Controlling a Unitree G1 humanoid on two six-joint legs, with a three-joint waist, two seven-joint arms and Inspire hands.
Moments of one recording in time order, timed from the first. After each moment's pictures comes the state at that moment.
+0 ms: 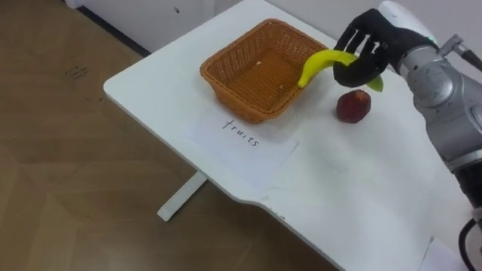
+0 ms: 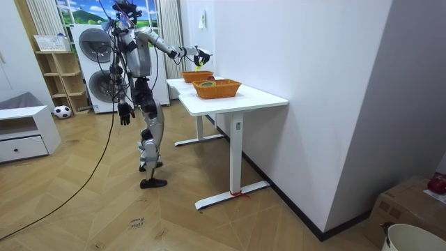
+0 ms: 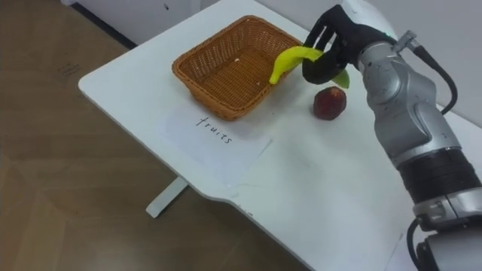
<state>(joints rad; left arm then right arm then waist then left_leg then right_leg) 0.28 0.29 0.22 1.01 0.11 0.18 -0.10 -0.65 -0.60 0.30 0.37 -0.44 0.24 0.16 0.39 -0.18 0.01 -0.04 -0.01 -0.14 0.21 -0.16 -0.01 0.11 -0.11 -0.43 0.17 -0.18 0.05</state>
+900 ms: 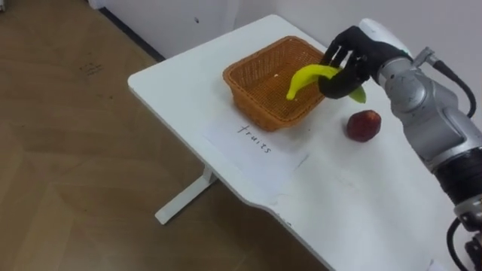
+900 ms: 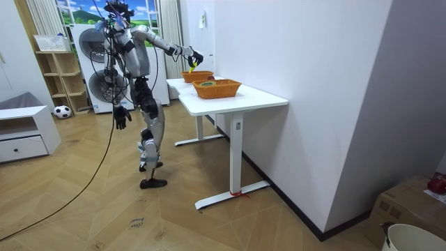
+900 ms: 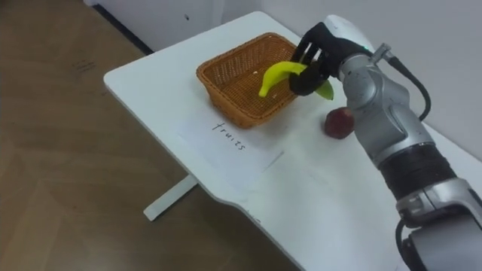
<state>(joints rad) 0.33 0.31 0.19 1.00 0.12 0.20 -0.10 -0.70 -0.56 0.41 0.50 -0.36 0.28 0.11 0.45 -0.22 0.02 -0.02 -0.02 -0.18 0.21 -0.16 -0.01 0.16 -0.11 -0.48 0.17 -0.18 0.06</state>
